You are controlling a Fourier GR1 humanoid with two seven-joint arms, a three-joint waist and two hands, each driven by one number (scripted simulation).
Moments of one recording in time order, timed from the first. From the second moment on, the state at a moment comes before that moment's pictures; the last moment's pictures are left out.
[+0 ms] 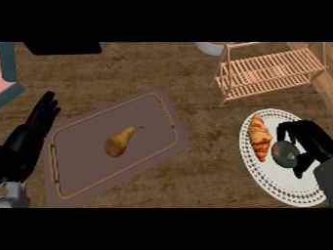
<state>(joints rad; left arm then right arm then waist) -0.03 0.26 0.05 -1.67 0.05 -0.02 0.17 -0.39 -0.41 -0.12 -0.65 0.96 -0.19 -0.63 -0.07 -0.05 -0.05</state>
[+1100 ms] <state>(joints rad) -0.01 0.27 0.07 -1.70 0.07 -0.04 0.17 -0.53 -0.02 -0.05 -1.66 0.96 -0.01 0.33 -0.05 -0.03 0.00</state>
